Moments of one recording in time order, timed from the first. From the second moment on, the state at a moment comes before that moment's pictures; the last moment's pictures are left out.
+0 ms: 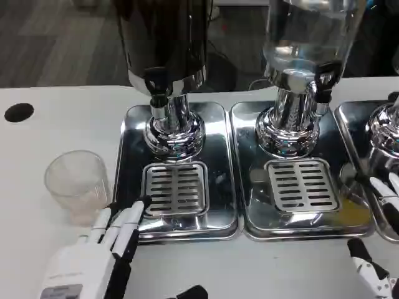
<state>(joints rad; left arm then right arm) 0.74 0.29 -0.14 -0.50 0.99 -0.16 0.21 0.64 -0.37 -0.17 -0.36 -0.58 -0.45 -0.08</state>
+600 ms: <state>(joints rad) 0.76 0.29 -0.14 -0.52 0.99 -0.16 0.21 0.65 -0.37 -0.18 -0.37 -0.56 -0.46 -0.08</state>
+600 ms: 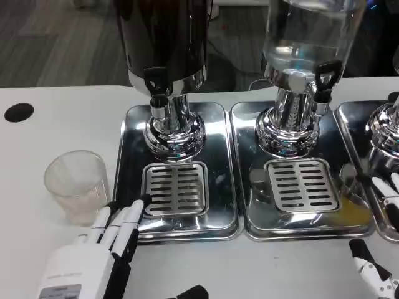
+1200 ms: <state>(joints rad) 0.74 0.29 -0.14 -0.52 0.99 -0.16 0.21 0.65 -0.36 -0.17 -0.37 -0.56 -0.46 -0.08</state>
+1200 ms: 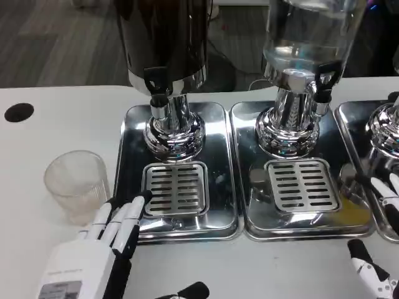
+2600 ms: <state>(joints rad) 0.51 0.23 0.25 -0.57 0.72 0.16 0.10 0.71 -0.36 -0.17 -0.37 -0.54 -0.52 -0.07</state>
